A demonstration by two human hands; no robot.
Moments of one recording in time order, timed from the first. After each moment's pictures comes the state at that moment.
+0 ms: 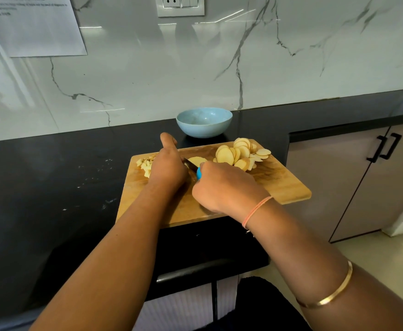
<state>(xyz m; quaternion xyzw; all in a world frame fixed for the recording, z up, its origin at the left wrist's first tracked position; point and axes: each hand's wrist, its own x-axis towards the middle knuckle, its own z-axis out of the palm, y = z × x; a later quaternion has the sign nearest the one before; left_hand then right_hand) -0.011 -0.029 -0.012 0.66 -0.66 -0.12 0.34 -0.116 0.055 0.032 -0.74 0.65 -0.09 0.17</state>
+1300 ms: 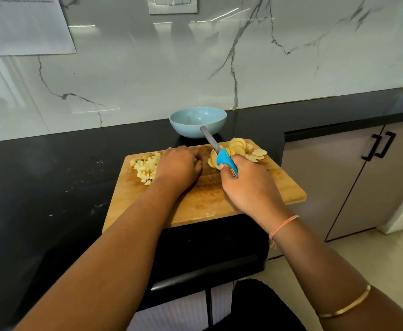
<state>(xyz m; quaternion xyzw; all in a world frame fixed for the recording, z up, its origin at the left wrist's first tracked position) -0.031 -0.050 -0.016 0.58 -0.79 0.07 0.17 -0.170 0.028 -0.021 -0.67 0.66 -0.34 0.08</state>
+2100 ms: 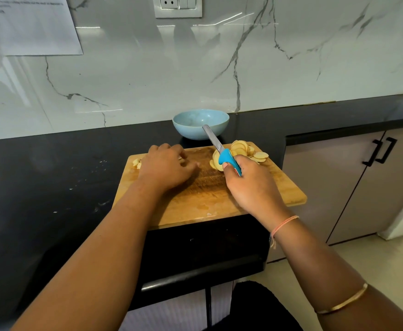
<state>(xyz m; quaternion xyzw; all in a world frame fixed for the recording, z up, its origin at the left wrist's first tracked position) -0.002 -0.041 -0.005 0.65 -0.74 0.00 0.16 -0.170 0.027 -0.021 -0.66 0.65 -0.37 0.11</state>
